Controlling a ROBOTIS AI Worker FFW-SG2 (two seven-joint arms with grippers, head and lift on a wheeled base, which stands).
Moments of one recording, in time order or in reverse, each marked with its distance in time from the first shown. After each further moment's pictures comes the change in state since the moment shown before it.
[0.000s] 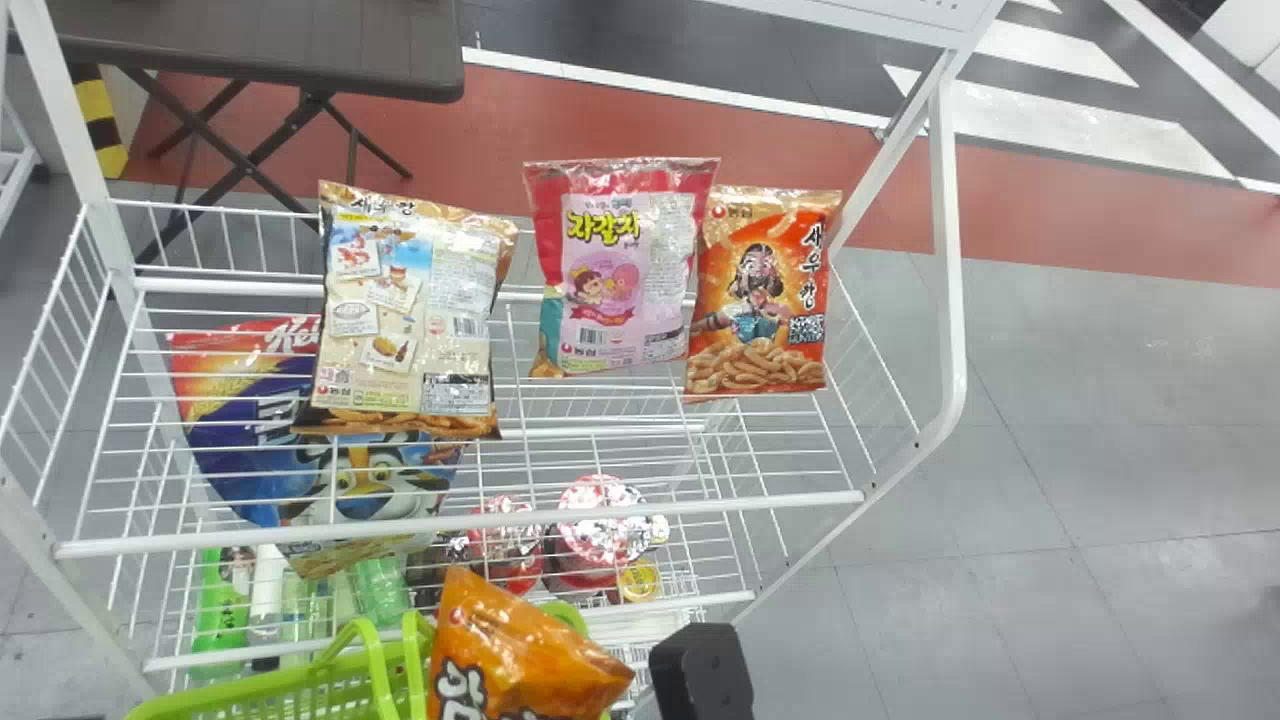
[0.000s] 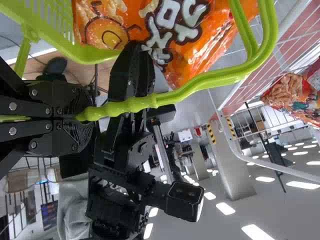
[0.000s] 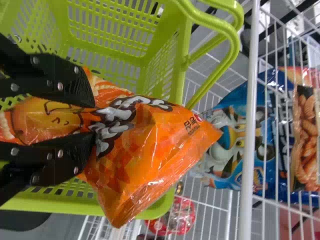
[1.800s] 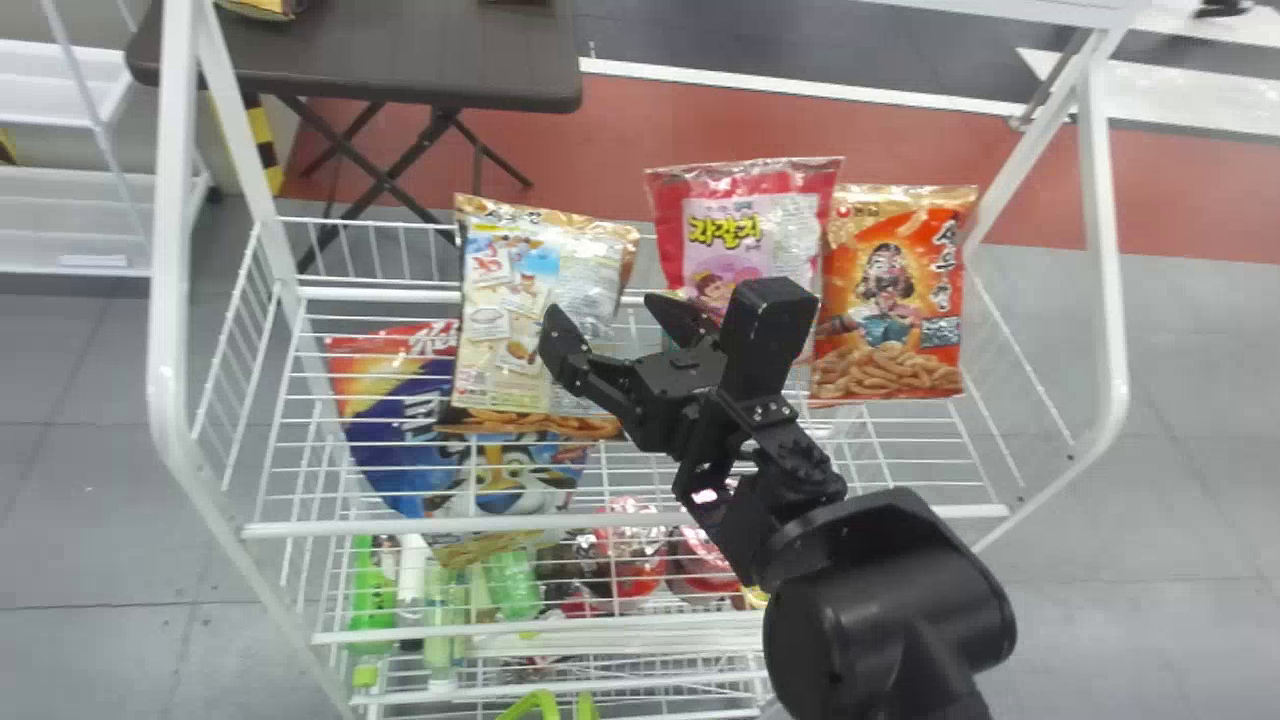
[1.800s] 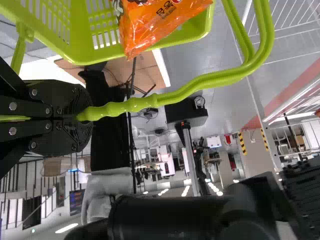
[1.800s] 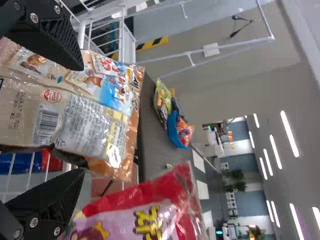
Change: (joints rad) left arm 0.016 0.040 -0.062 -0.014 -0.078 0.128 -0.038; right arm -0.694 0.165 0.122 0.647 -0.096 -0.701 -0.167
